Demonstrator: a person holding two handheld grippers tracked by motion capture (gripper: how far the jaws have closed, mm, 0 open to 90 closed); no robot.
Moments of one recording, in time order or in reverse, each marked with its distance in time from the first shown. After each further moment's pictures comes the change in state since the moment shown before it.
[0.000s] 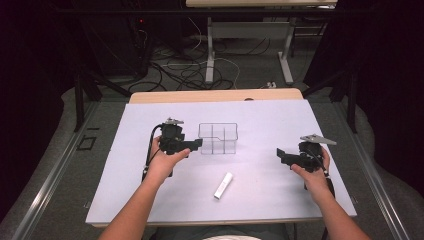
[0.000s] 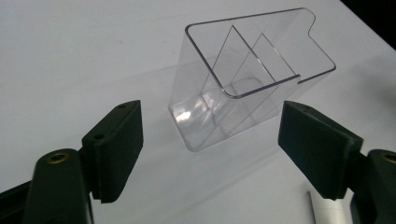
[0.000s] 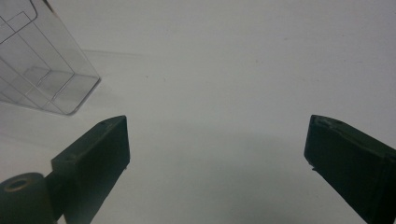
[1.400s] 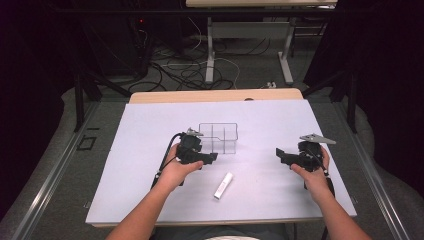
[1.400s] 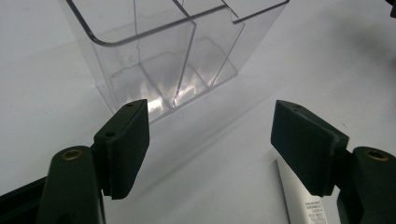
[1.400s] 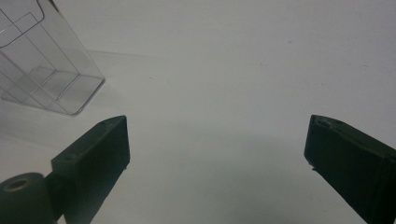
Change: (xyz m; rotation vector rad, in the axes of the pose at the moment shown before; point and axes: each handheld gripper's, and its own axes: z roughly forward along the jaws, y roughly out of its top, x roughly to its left) left arm -0.037 -0.018 0.029 0.112 -0.084 0.122; right arm 0.001 0.001 0.000 -0.003 0.014 -0.008
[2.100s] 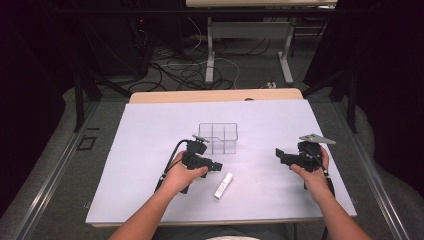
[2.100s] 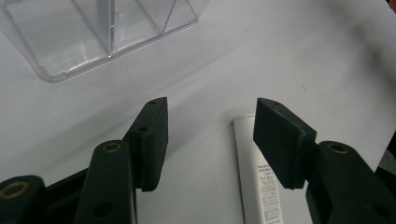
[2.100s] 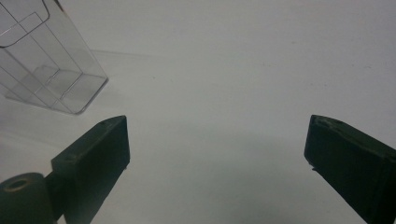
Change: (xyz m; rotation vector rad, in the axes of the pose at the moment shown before) left arm -0.010 -0.009 0.015 0.156 -0.158 -0.106; right arm 0.001 0.000 -0.001 0.001 0.009 -0.001
